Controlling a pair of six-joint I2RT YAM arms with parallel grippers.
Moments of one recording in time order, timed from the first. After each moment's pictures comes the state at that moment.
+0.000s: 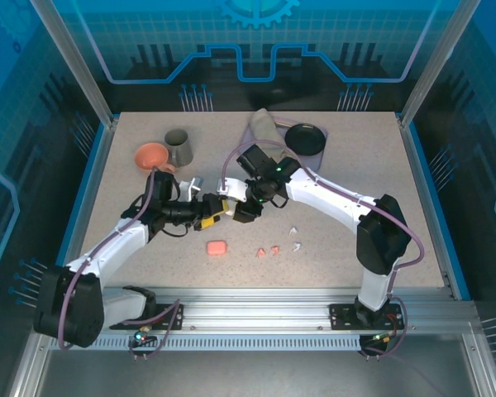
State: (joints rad) left arm -0.21 1.21 0.66 -0.20 0.92 -0.80; right arm 0.78 1.82 1.54 -0.82 -0.33 -0.59
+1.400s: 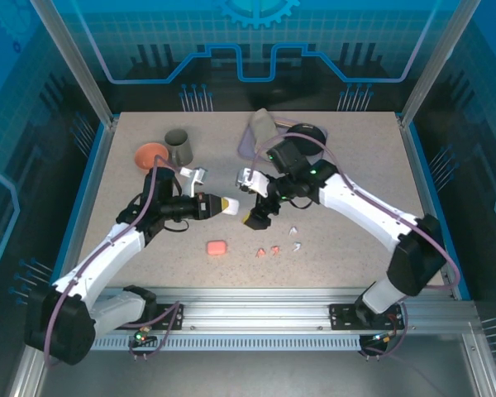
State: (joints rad) left arm -0.29 1.07 0.72 -0.22 0.72 -0.48; right arm 0.67 1.54 1.33 -0.72 -0.53 -0.53
